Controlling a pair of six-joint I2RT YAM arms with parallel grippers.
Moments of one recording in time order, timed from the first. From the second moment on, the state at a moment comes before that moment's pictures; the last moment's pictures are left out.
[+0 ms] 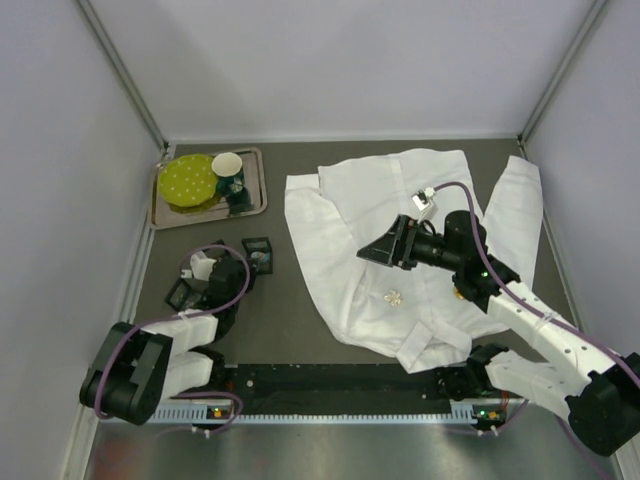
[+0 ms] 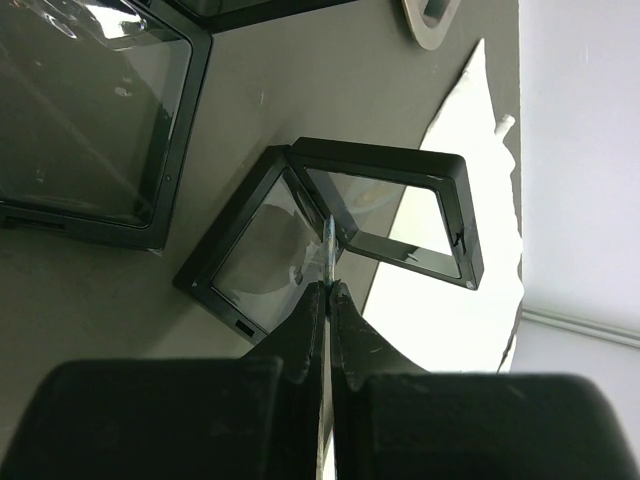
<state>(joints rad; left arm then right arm) -0.30 1.16 0.15 0.52 -0.29 -1.38 0.51 0.96 0.67 0.01 -0.55 0.85</state>
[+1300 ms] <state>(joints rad) -0.30 1.20 0.15 0.56 -0.28 -1.39 0.51 0.95 0.67 0.01 -0.55 0.85</state>
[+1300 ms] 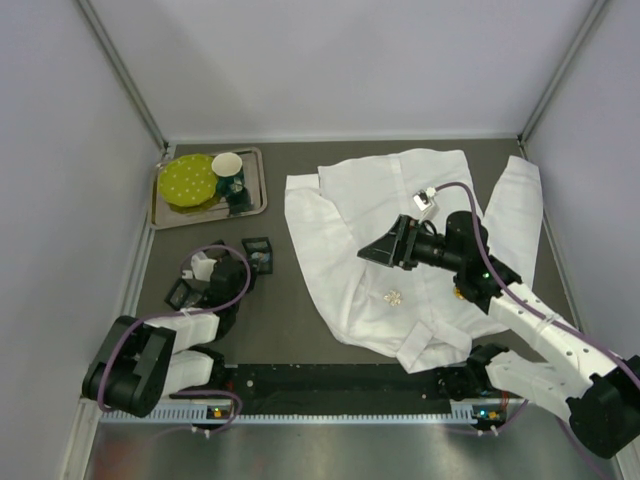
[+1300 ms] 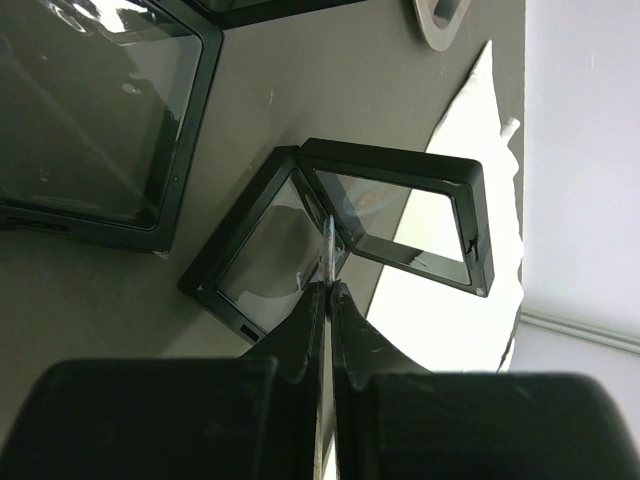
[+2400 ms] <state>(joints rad) -0.29 1.06 0.20 0.30 -0.29 -1.41 0.51 0.95 0.67 0.01 -0.55 0.85</state>
